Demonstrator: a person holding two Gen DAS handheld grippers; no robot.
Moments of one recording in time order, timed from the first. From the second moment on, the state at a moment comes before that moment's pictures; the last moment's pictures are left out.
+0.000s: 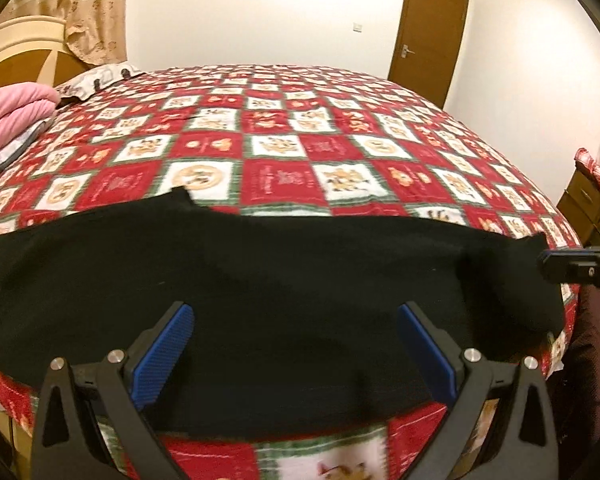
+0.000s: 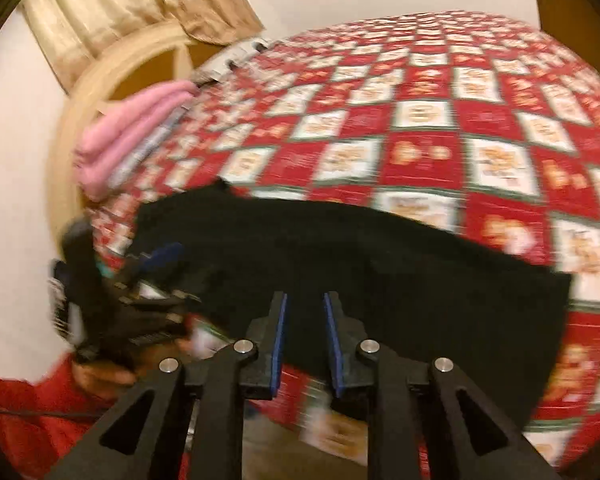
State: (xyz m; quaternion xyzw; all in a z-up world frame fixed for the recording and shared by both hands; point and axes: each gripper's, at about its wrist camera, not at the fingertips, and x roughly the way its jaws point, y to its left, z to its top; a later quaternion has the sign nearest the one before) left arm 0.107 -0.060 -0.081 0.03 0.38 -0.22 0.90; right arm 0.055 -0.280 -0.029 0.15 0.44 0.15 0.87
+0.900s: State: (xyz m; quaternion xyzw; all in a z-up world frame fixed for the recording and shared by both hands) left arm 0.110 -0.194 -0.095 0.03 0.39 -0.46 0.80; right arm -0.050 -0.410 -0.084 0.34 0.32 -0.04 0.88
